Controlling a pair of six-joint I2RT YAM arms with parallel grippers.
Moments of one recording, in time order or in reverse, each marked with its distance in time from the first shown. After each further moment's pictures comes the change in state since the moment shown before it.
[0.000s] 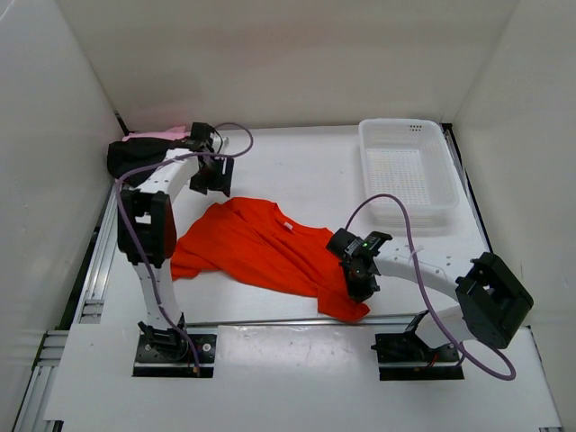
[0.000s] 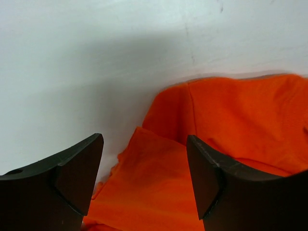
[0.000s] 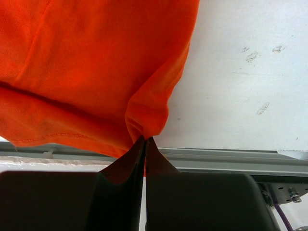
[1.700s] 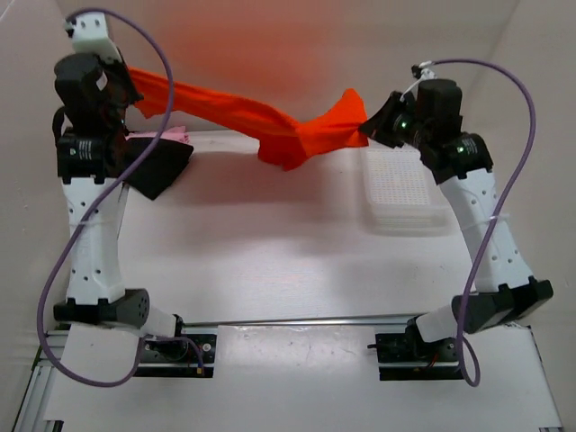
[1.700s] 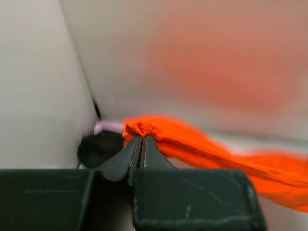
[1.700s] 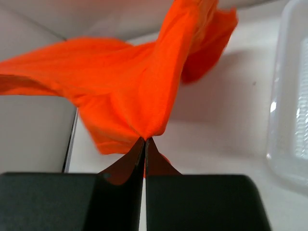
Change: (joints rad) left arm 0.134 -0.457 0.515 0.165 -0.264 0.000; right arm -0.562 0.103 1.103 0.150 -0.250 -0.082
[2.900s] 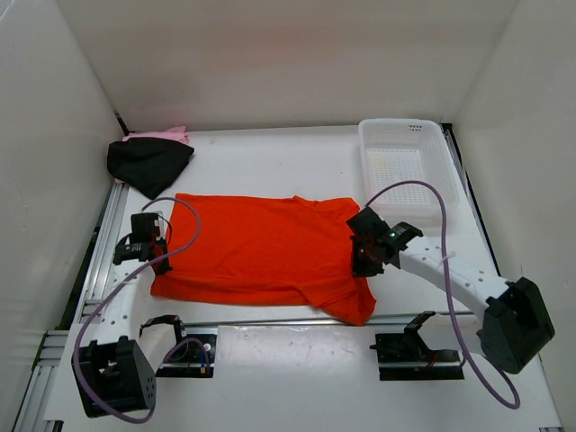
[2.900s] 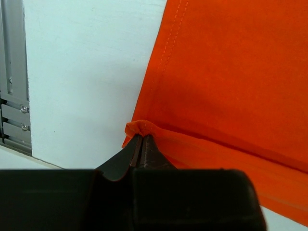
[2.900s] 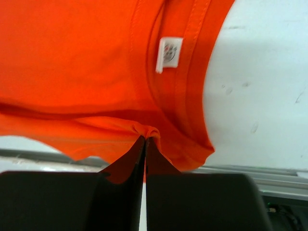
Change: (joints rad) left arm 0.144 -0.587 -1.544 -0.131 -0.029 0.000; right arm 0.406 -0.296 -1.060 -0.082 0.240 0.124
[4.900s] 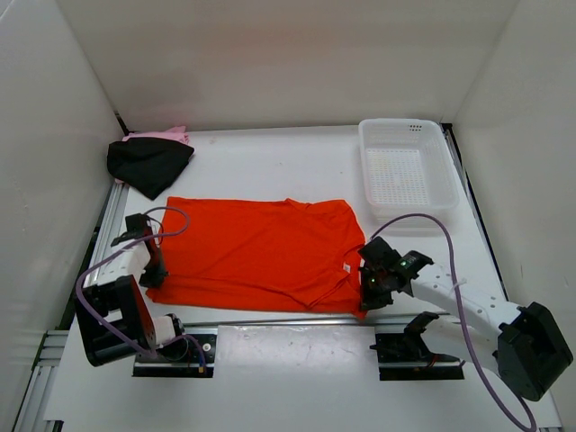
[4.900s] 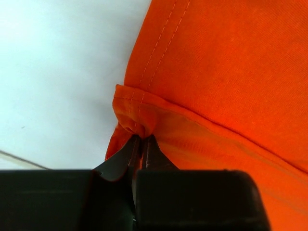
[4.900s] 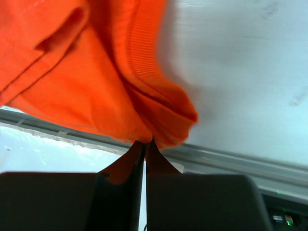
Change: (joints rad) left arm 0.171 0.345 -0.006 0.072 0.062 -0.004; right arm 0.017 -0.164 -0.307 0.059 -0.179 -0.019
